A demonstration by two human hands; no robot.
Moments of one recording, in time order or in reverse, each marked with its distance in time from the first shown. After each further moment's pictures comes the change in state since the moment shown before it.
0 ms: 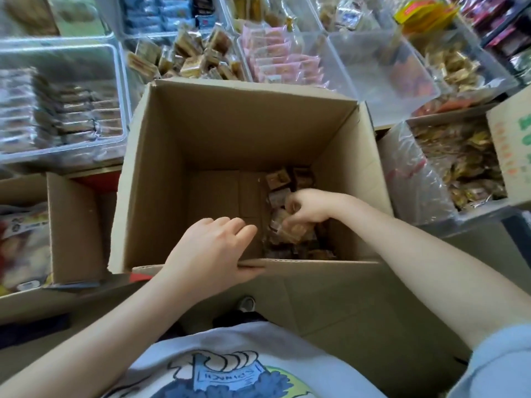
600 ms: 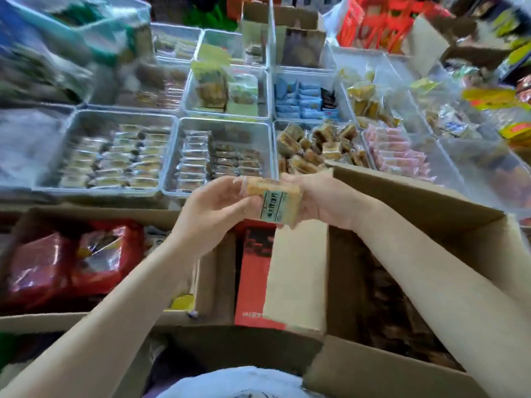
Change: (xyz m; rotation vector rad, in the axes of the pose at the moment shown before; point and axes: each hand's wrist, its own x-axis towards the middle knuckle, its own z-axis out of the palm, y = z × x) left_hand -0.118 -0.224 -0.125 -1.191 0.545 -0.512; right_hand 0.018 -0.326 -0.091 0.894 -0.064 -0.461
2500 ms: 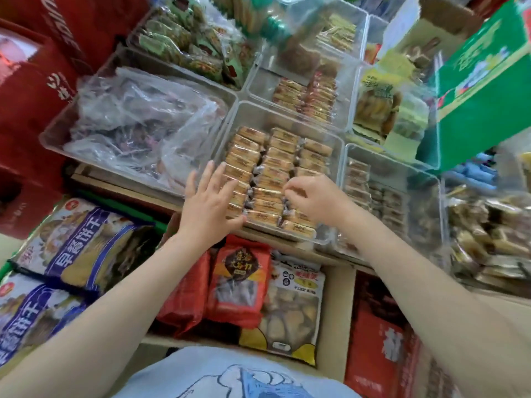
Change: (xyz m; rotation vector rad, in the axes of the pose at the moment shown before) left_hand 0.071 -0.223 -0.414 1.139 0.090 -0.221; right_hand 0.395 -0.097 0.249 -1.088 0.067 -0.097
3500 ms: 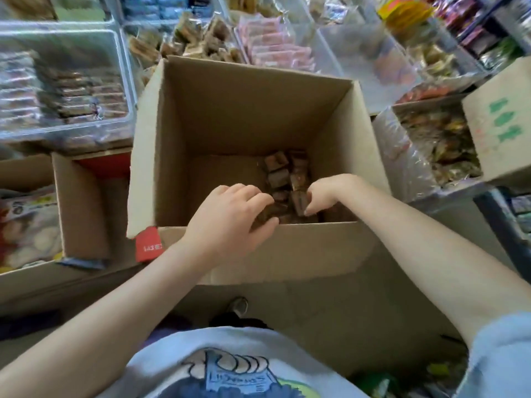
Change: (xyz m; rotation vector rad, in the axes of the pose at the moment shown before) left_hand -0.309 0.643 0.107 -0.013 -0.195 0.827; right_hand -0.617 0.460 0.043 -0.162 -0.520 0.736
